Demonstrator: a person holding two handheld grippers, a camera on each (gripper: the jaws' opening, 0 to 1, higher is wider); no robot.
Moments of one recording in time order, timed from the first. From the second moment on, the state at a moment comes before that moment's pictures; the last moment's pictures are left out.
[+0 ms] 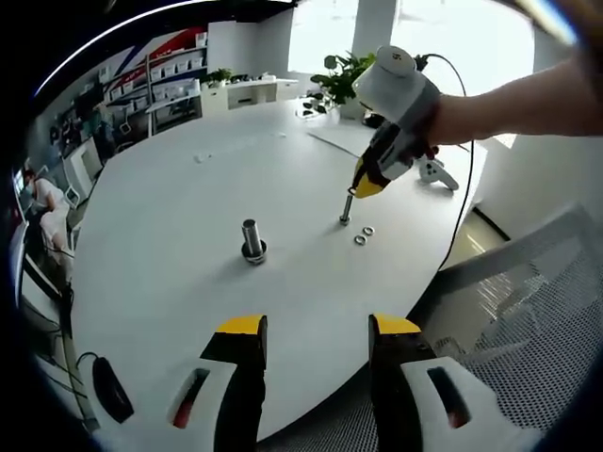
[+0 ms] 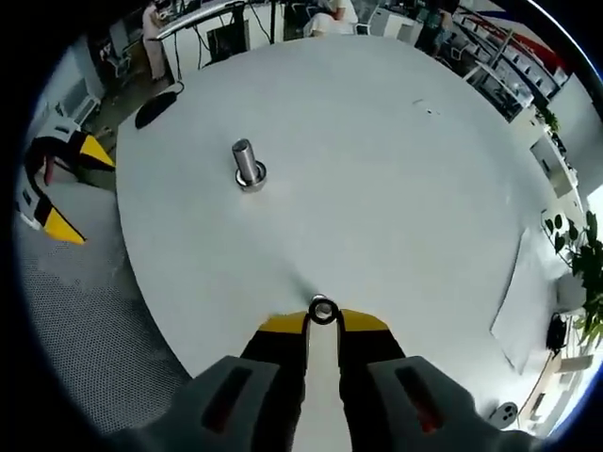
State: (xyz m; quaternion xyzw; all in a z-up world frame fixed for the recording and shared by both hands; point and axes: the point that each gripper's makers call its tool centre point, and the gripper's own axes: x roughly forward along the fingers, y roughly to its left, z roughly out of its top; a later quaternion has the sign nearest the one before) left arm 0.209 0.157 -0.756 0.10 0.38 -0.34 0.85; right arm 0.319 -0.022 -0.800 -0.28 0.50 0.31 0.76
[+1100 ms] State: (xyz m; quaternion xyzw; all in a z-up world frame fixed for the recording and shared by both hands) left arm 0.209 0.161 -0.760 0.10 0.39 -0.34 0.85; right arm 0.327 -0.020 -0.856 -0.28 0.54 0.32 0.73
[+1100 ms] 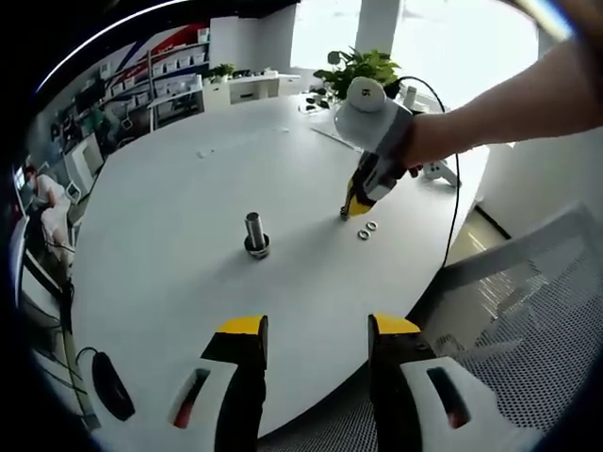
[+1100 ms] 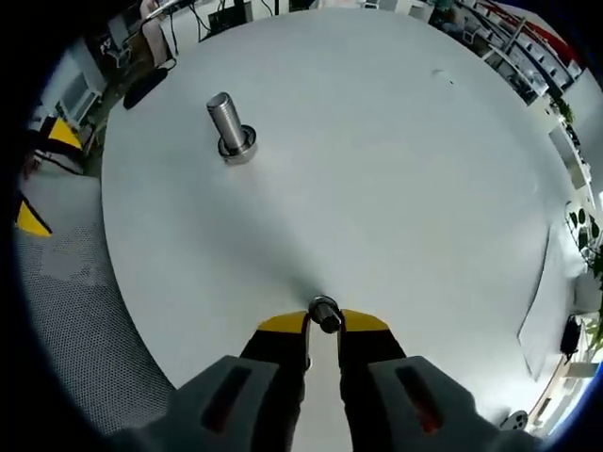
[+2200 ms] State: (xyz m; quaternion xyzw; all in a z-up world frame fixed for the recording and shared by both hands) left arm 0.210 0.162 -0.760 0.10 0.39 -0.33 0.85; right arm 0.295 -0.043 -0.857 -0.25 0.56 0.32 0.72
